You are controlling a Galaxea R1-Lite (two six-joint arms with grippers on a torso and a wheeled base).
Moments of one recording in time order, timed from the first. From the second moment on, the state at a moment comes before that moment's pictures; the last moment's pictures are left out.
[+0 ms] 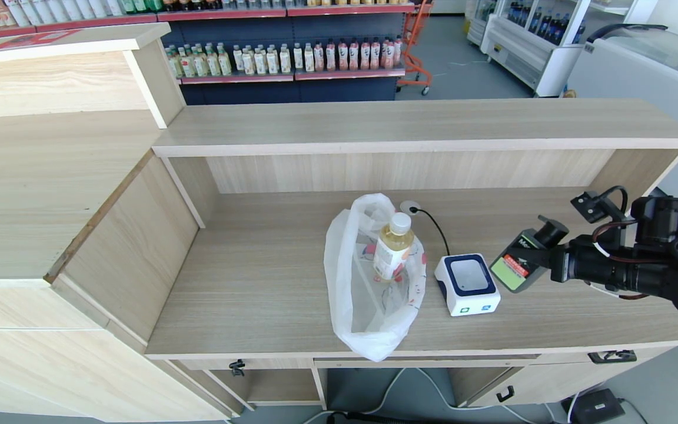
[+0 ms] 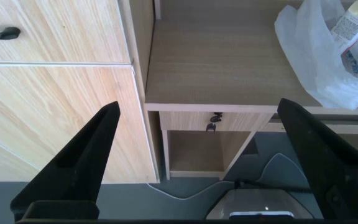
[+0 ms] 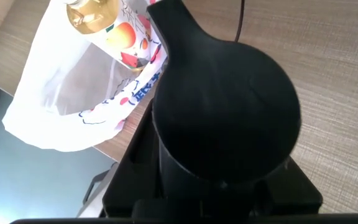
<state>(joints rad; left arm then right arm) -0.01 0.00 0.00 0.01 -0.01 -0.03 -0.12 1.87 -0.78 -0.69 0.68 -0.13</state>
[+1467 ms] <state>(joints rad) -0.01 0.00 0.00 0.01 -0.01 -0.03 -0.07 1.97 -0.85 -0.69 0.68 -0.13</state>
